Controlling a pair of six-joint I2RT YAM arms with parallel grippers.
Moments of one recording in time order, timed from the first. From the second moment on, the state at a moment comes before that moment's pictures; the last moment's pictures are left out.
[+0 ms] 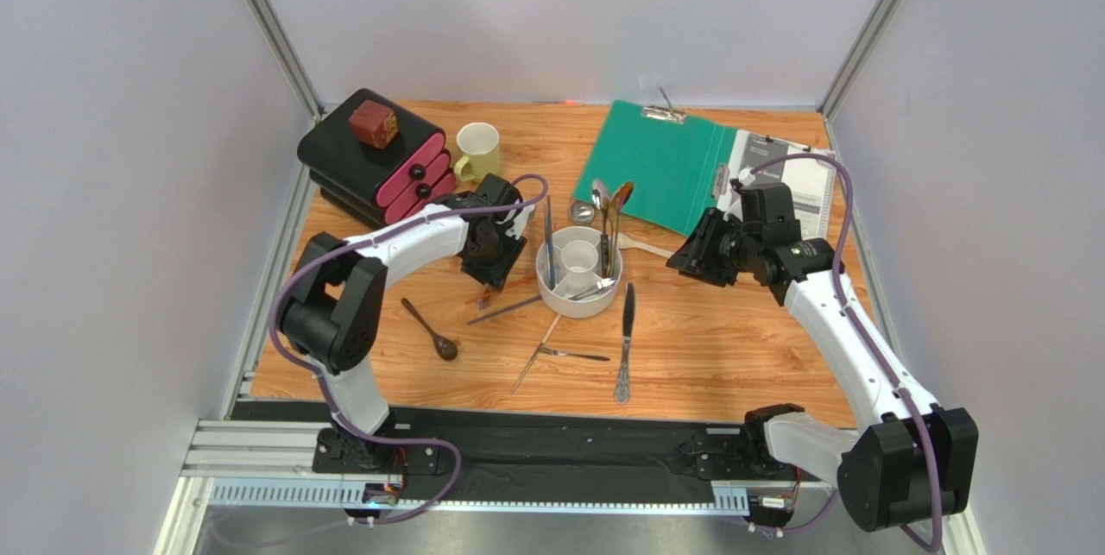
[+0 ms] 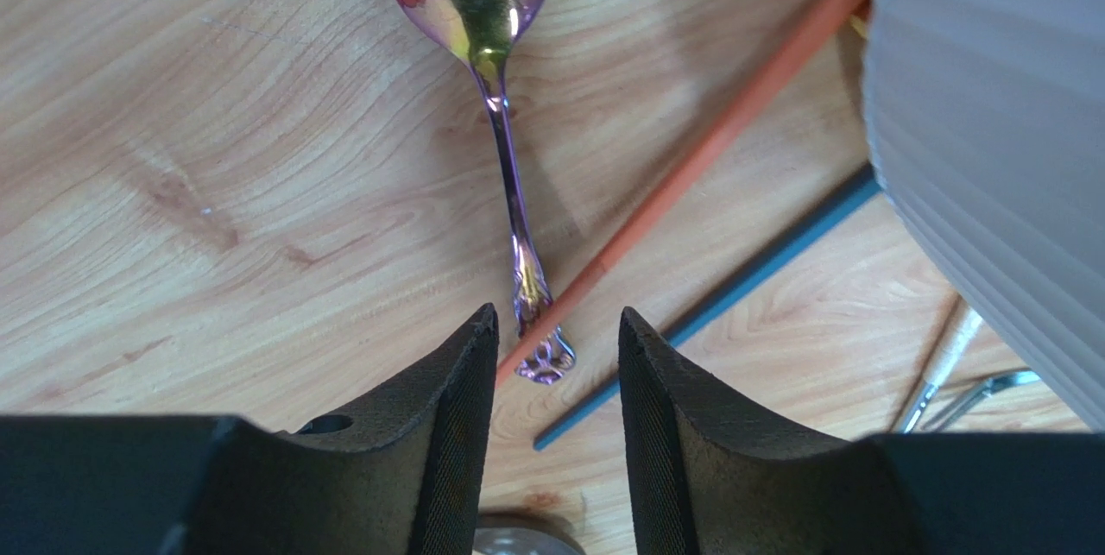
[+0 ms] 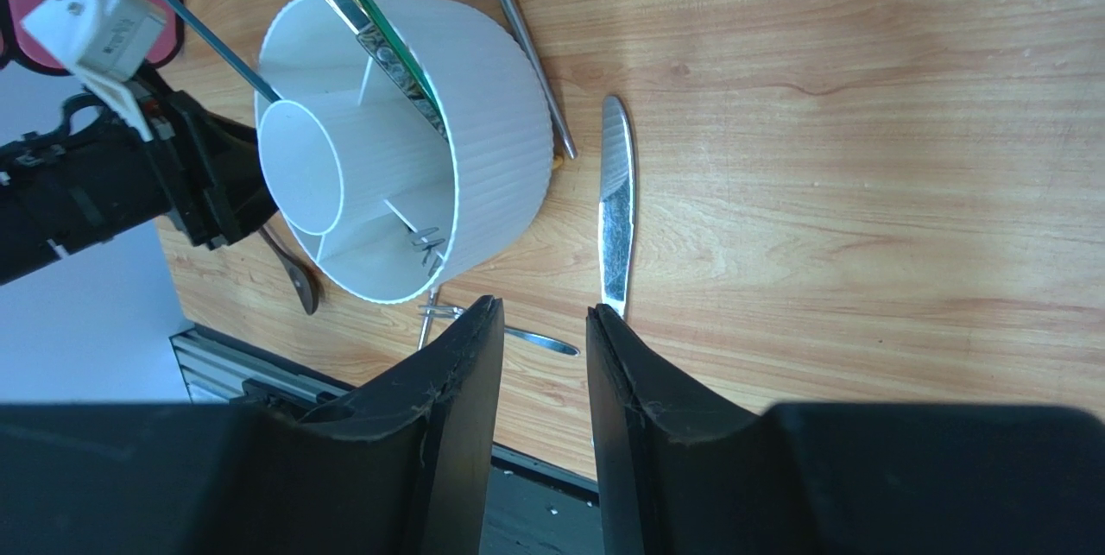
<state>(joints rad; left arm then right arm) -0.53 1.75 1.16 -0.66 0.01 -0.04 0.19 1.12 0.91 -0.64 -0.32 0.63</state>
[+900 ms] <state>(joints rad) -0.52 1.78 1.16 -0.67 0.02 -0.04 0.19 1.16 0.93 -0.62 -0.30 0.66</state>
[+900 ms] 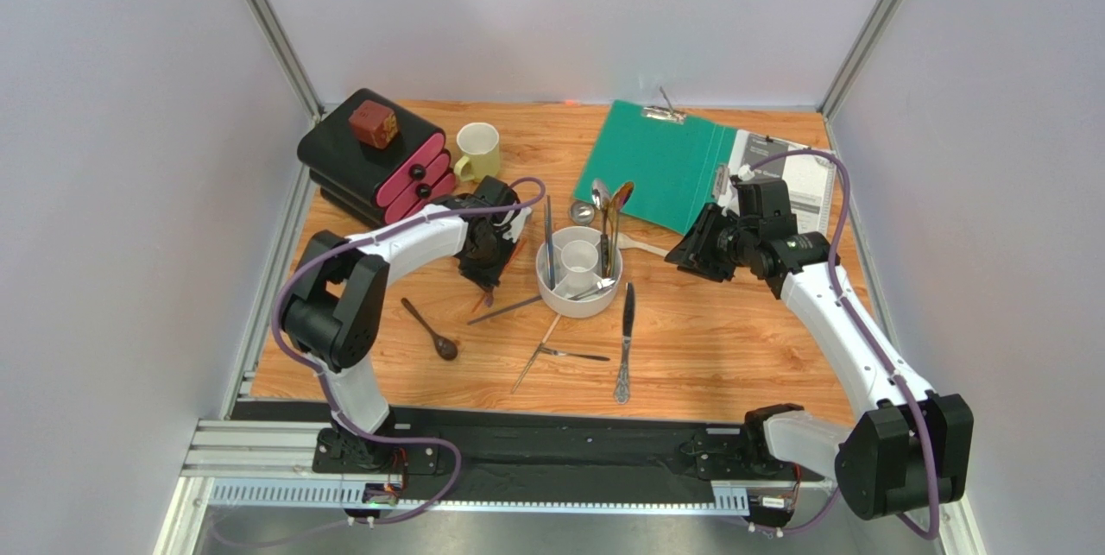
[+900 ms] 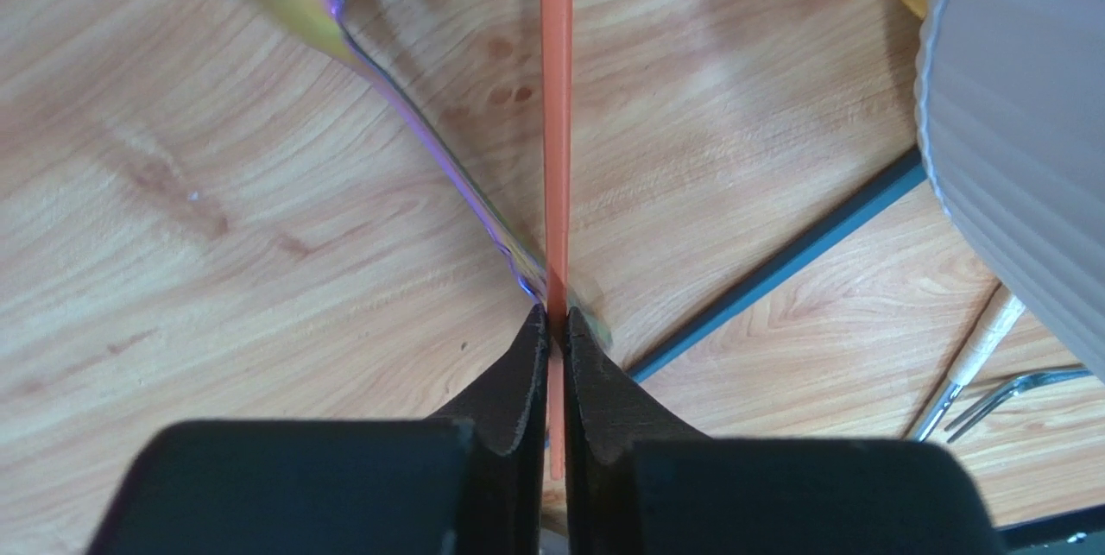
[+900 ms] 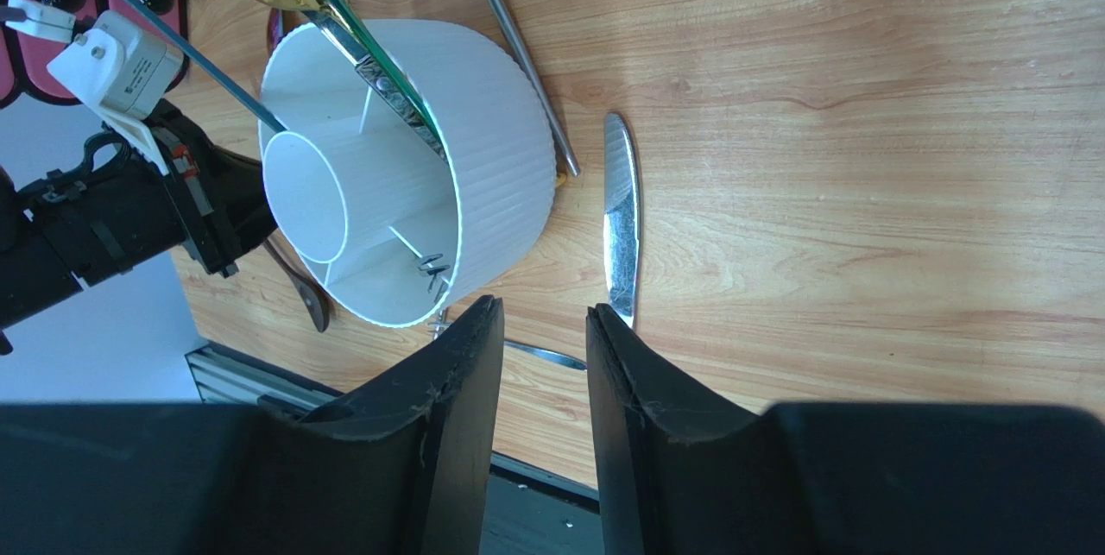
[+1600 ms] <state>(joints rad) -0.50 1.40 1.05 -0.74 -0.01 -0.12 0.19 1.17 0.93 -0.58 -0.31 0.68</state>
